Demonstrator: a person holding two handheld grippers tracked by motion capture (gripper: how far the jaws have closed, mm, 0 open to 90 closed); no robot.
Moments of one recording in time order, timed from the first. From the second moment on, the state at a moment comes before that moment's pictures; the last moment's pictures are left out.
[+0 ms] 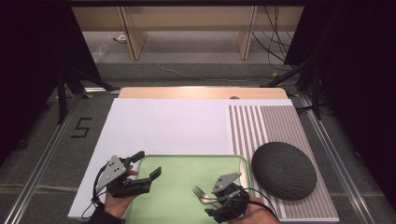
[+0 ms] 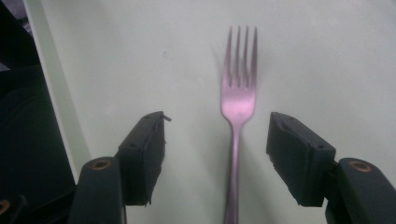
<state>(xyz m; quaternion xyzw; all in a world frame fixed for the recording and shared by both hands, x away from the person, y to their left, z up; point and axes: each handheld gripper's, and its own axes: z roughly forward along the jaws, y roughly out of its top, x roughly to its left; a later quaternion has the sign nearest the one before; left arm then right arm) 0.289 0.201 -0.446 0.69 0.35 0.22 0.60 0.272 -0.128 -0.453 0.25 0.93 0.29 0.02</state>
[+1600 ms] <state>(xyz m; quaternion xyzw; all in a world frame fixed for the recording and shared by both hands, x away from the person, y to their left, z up) 0.288 0.201 -0.446 0.69 0.34 0.22 0.60 0.274 -0.127 -0.469 0.22 0.95 0.19 0.09</state>
